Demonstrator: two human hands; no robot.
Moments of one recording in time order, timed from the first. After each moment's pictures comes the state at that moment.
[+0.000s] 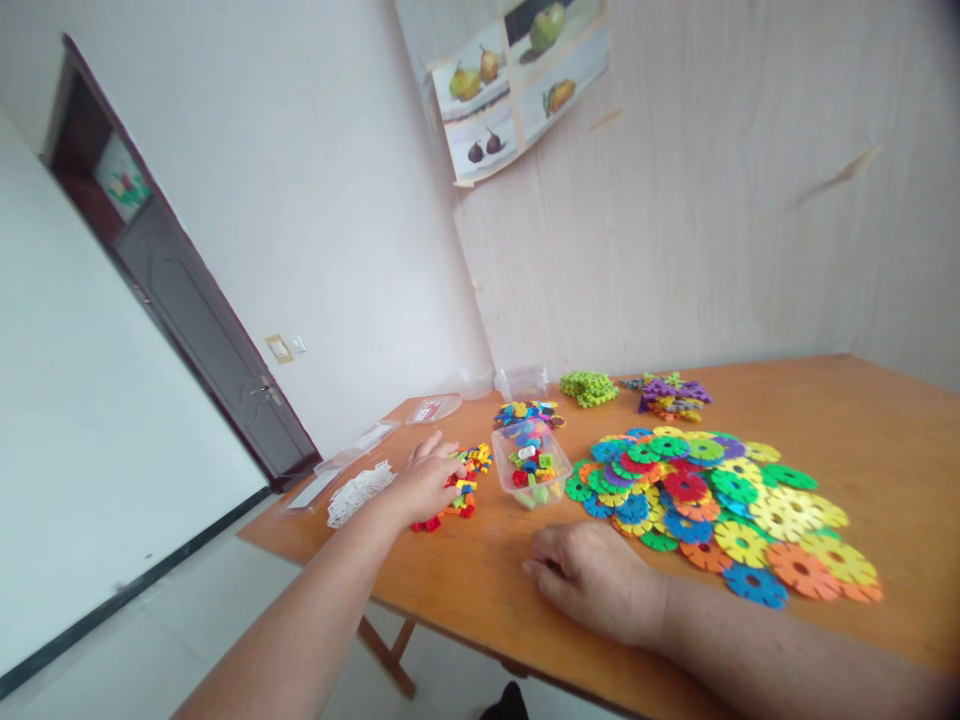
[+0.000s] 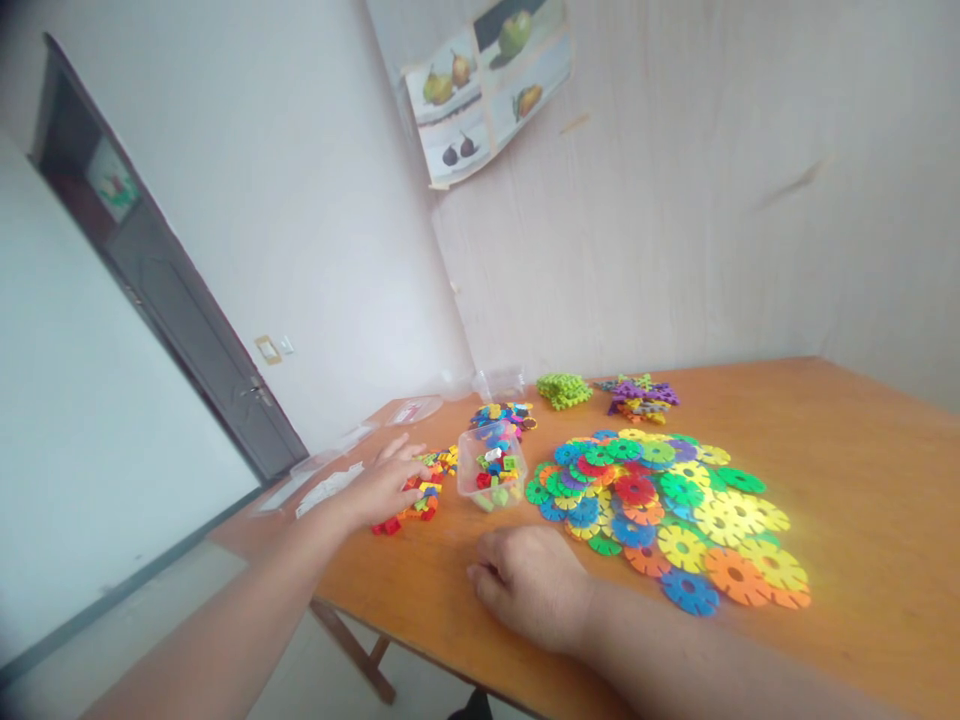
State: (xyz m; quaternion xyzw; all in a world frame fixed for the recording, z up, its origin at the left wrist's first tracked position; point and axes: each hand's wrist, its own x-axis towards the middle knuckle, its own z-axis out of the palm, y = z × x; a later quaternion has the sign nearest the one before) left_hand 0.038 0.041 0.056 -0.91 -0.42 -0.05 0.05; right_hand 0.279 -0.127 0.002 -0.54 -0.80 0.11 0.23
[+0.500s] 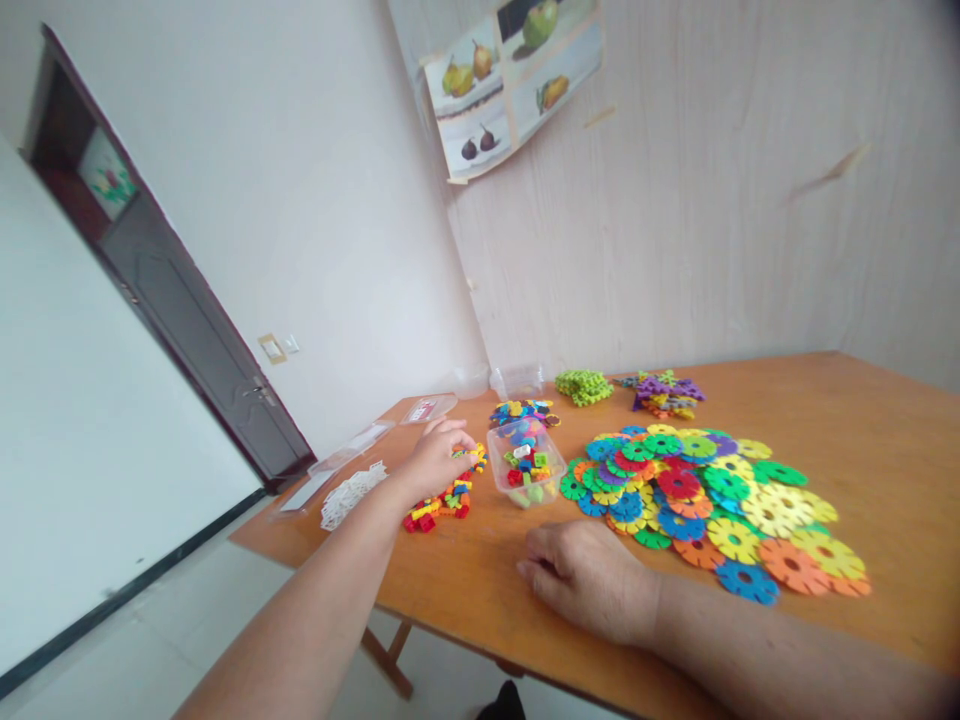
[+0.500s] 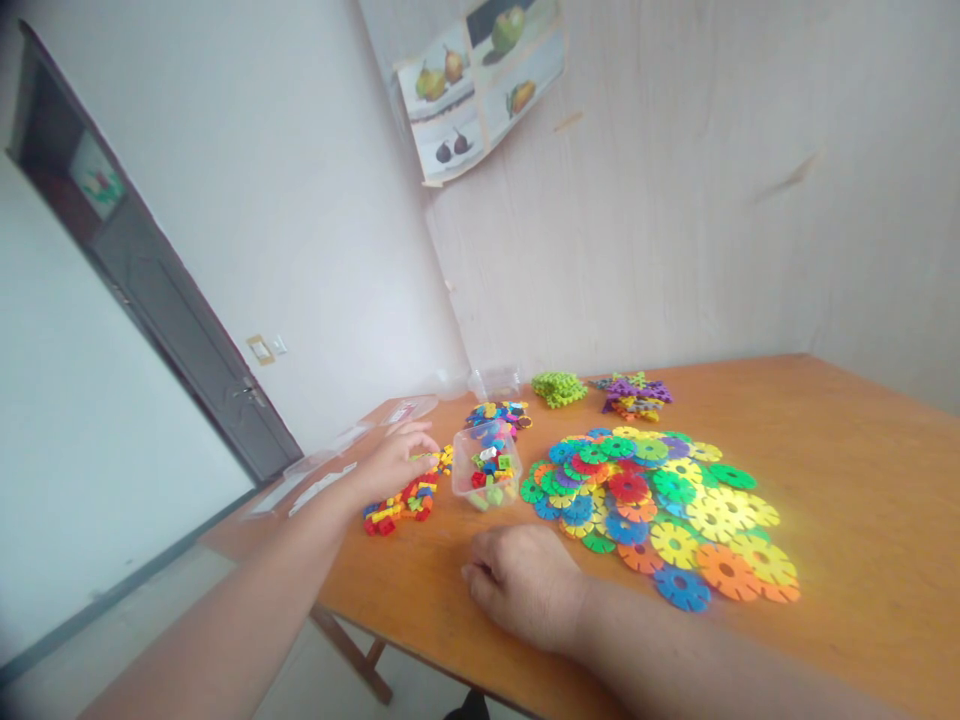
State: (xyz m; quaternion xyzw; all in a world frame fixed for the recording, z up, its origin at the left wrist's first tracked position) left_hand 0.073 0.052 0.070 -0.90 -0.41 -0.18 0.00; right_hand 0.279 -0.126 0.000 -0.54 -0.80 0.12 0.23
